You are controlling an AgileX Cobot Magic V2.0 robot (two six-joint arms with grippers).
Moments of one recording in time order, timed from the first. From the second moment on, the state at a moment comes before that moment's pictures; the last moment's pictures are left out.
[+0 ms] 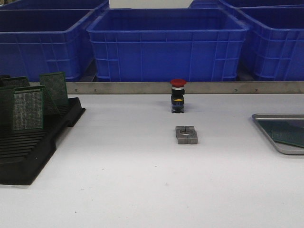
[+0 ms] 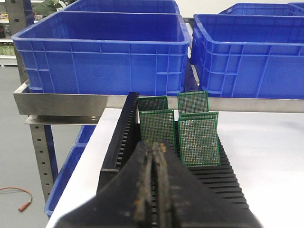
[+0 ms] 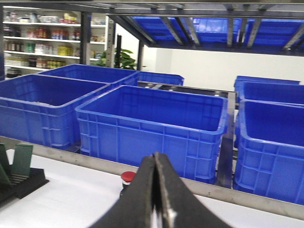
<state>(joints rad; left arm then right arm) -0.01 -0.01 0.00 -0.06 0.11 0.01 0.03 0.05 -0.15 1.61 0.19 -1.62</state>
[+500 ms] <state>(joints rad) -0.01 -0.01 0.00 -0.06 0.11 0.01 0.00 0.05 -0.13 0.54 0.16 -0.58</state>
